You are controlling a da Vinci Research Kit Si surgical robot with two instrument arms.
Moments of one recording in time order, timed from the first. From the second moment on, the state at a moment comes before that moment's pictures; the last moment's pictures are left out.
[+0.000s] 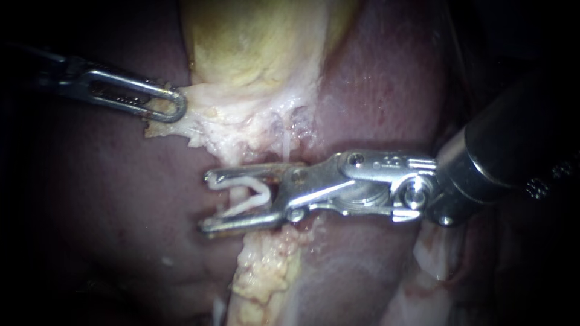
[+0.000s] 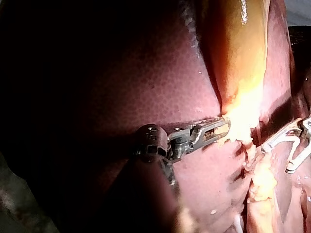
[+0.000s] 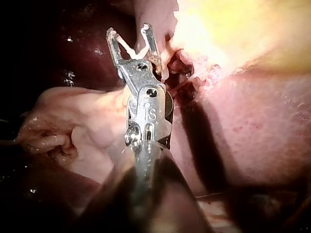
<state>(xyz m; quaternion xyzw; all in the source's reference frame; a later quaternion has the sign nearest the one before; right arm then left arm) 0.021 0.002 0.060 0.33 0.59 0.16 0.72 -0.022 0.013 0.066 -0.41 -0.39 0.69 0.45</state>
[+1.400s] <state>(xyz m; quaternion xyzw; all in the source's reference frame) 0.018 0.003 0.072 0.39 0.61 0.16 0.67 -0.021 0.014 0.065 -0.41 -0.40 0.68 0.45</state>
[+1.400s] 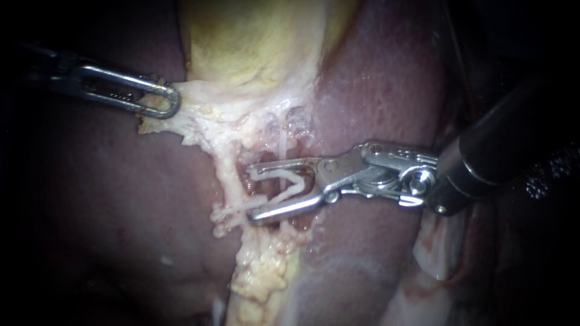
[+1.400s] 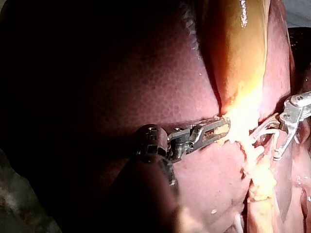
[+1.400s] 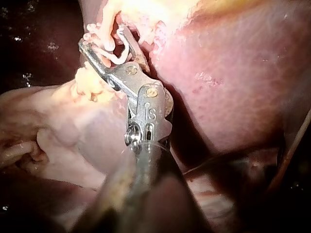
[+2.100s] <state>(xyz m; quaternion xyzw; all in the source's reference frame) 0.023 0.003 0.072 0.38 0.62 0.17 0.66 -0.021 0.014 0.065 -0.41 -0.40 0.68 0.45</state>
